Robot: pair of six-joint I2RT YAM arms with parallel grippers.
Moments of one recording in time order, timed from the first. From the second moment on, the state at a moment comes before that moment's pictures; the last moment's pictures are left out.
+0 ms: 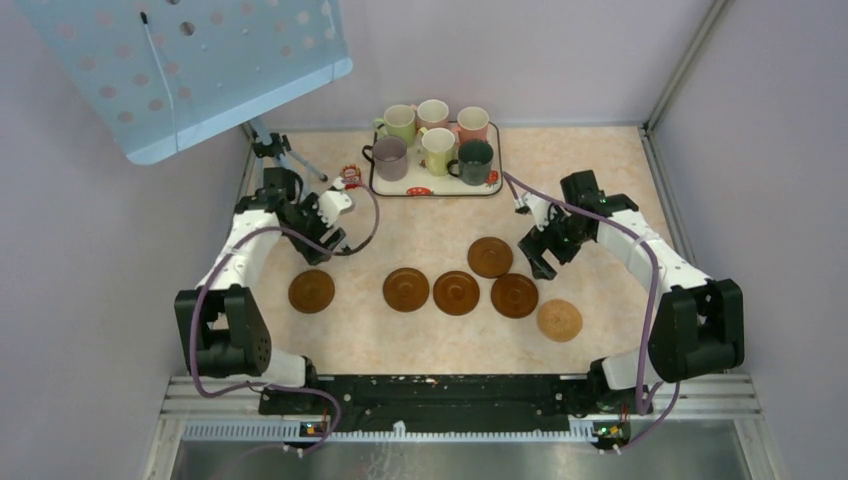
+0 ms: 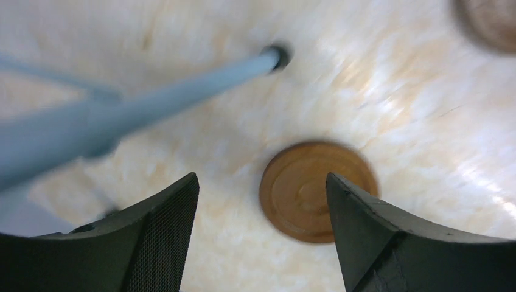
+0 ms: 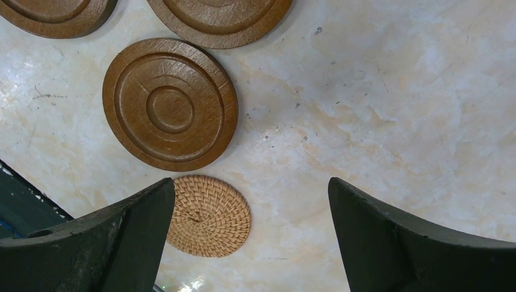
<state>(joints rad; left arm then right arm) 0.10 1.47 1.11 -0.82 0.31 0.94 0.23 1.42 1.06 -0.85 -0.31 -0.61</state>
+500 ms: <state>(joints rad) -0.39 1.56 1.12 -0.76 0.42 0.75 0.23 1.47 1.10 -0.84 -0.35 -0.56</state>
